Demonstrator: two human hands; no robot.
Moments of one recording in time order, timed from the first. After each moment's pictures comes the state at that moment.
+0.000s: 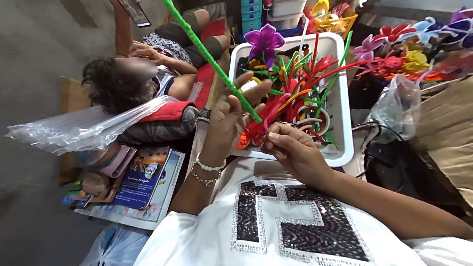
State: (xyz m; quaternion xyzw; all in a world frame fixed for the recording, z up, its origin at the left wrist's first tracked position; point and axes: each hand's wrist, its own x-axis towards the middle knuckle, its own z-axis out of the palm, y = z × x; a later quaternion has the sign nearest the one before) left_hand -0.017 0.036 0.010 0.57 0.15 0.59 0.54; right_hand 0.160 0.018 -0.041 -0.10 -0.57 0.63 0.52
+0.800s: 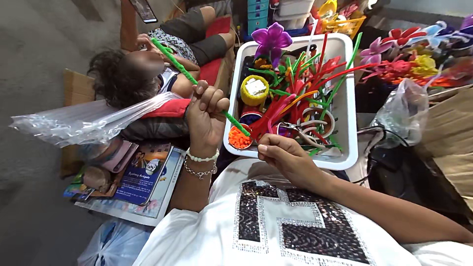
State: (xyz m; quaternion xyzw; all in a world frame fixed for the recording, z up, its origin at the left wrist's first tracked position) left_hand -0.049 0.047 0.008 0.37 -0.01 0.71 0.60; right_hand 0.151 0.016 -0.049 -0.15 -0.64 0.59 0.46
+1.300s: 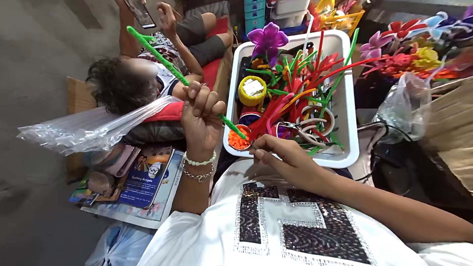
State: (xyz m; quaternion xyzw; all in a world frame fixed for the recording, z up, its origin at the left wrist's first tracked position) left_hand -0.052 0.044 0.009 0.41 -0.08 0.67 0.61; right_hand 0.161 0.018 -0.045 -0.20 -0.82 0.36 0.40
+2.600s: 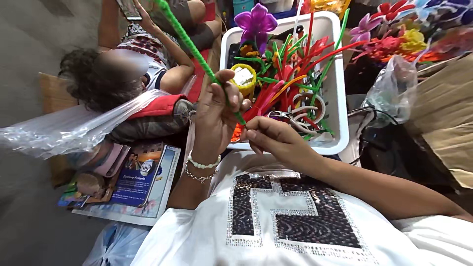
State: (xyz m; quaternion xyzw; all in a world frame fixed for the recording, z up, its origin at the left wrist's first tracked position) left_hand -0.018 0.033 0.004 0.54 0.07 0.62 0.57; right_hand 0.155 0.020 -0.032 -0.16 -0.72 0.50 0.45
